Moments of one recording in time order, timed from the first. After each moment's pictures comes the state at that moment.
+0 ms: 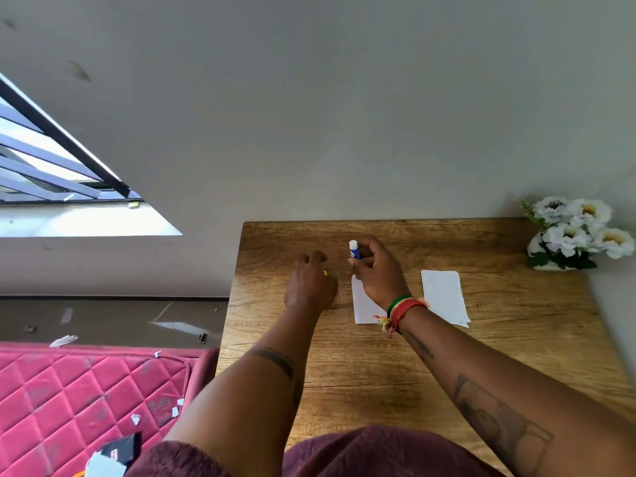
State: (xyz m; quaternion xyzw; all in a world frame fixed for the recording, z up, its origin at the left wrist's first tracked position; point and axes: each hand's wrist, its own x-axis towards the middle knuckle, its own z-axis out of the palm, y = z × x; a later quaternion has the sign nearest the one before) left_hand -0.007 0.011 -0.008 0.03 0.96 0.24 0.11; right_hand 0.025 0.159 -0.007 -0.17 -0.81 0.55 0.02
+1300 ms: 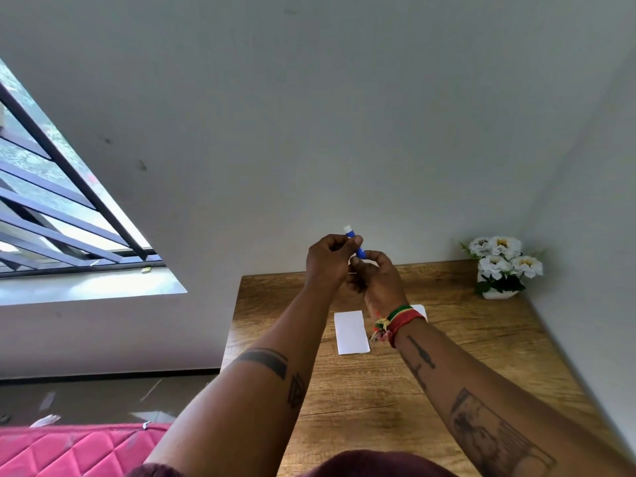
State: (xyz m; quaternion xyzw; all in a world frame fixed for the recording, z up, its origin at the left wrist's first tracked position) left_hand 0.005 0.086 0.126 0.01 0.76 0.64 0.07; right_hand 0.066 0.178 0.098 -0.19 -0.54 0.82 0.11
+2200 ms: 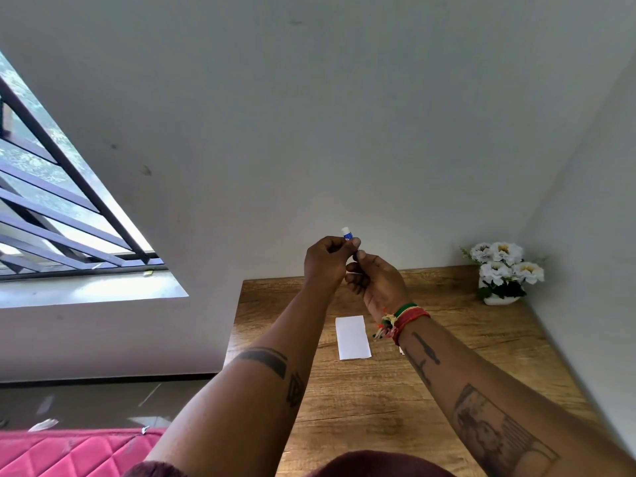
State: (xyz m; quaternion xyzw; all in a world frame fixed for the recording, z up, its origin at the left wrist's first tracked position) left_hand -0.002 0.079 0.128 0.01 0.76 0.65 0.07; right_hand 0.061 0.182 0.108 -0.15 -0.47 0.87 0.06
